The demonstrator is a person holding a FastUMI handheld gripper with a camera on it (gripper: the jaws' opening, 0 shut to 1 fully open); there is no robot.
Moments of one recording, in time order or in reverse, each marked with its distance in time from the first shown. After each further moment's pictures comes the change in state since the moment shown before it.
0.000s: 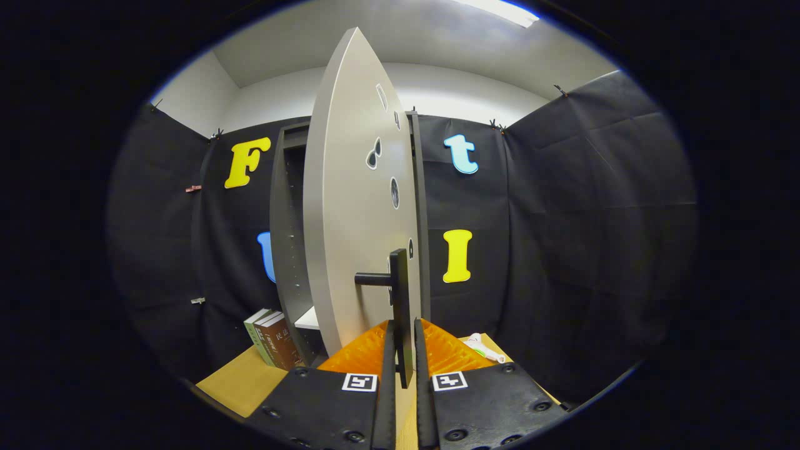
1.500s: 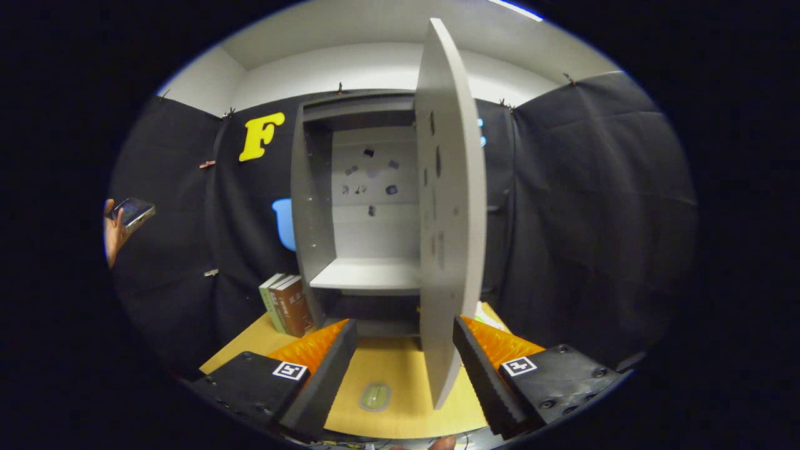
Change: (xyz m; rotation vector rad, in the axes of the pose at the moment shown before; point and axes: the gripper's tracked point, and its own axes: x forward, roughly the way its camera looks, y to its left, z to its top) arm -0.069 0.028 -0.080 -0.004 0.223 0.058
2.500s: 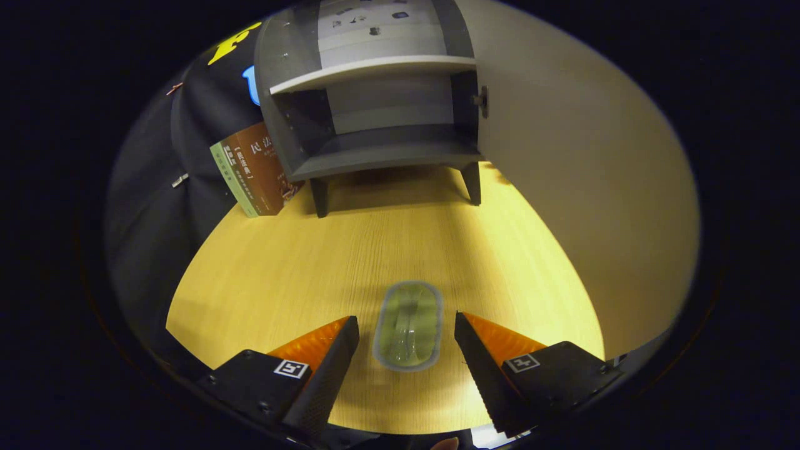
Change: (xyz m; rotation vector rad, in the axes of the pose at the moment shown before) arm 0.176 0.045 -0.353 0.042 0.568 -0.034
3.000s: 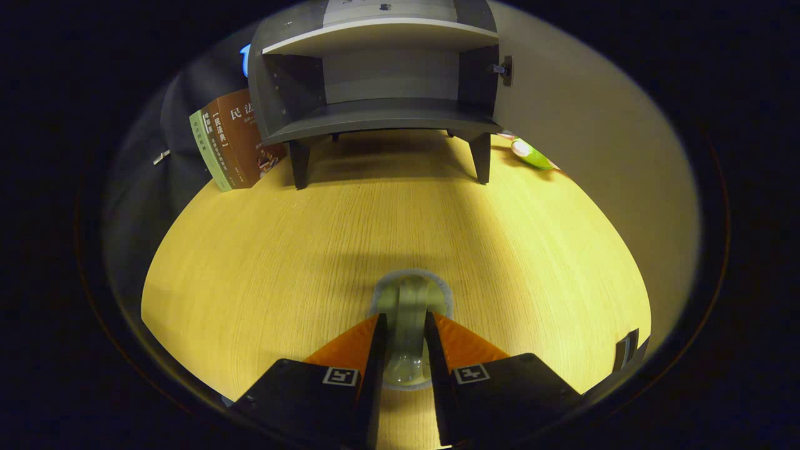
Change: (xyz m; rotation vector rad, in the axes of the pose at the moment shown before) arm 0.052 -0.005 -0.025 -0.060 0.043 -0.079
